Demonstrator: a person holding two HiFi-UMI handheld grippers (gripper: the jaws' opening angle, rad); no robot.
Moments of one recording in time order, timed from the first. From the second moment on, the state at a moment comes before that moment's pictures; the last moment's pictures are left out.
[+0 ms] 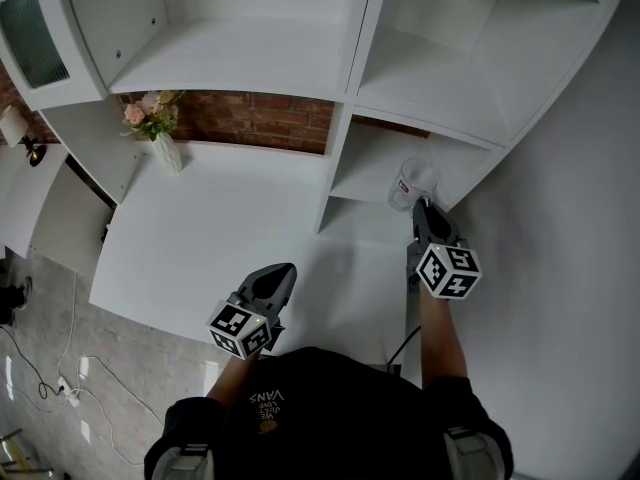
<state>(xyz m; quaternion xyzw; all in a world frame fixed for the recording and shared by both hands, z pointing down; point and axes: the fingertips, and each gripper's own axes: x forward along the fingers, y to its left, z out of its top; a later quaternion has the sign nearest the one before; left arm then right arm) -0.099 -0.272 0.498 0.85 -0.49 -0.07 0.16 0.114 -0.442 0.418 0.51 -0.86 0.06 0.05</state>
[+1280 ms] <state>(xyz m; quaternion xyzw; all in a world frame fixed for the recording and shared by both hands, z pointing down) -0.100 -0.300 0.509 0.86 -0.47 -0.07 0.18 0.083 -0.513 0.422 0.52 -0.85 0.07 0.10</state>
